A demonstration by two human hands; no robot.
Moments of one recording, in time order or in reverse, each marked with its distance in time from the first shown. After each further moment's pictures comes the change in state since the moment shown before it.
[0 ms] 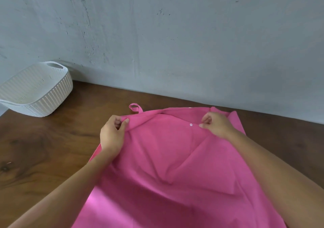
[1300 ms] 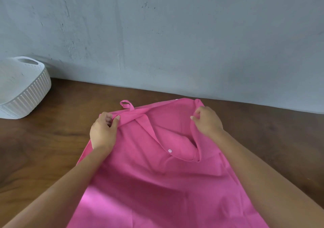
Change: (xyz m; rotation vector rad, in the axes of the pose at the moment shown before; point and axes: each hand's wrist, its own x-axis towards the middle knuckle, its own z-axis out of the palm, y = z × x) left_hand -0.002 -0.005 0.002 0.024 -0.033 0.088; right_hand -0.046 -0.024 0.006 -0.188 0.231 0.108
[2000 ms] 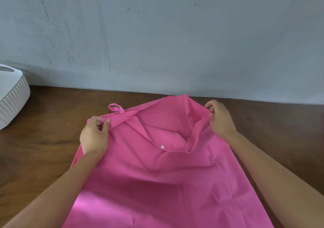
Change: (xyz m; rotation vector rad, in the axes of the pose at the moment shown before) left_hand 0.001 0.000 -0.002 -0.033 -0.043 0.040; right_hand -0.049 0.051 -0.049 0.171 0.267 0.019
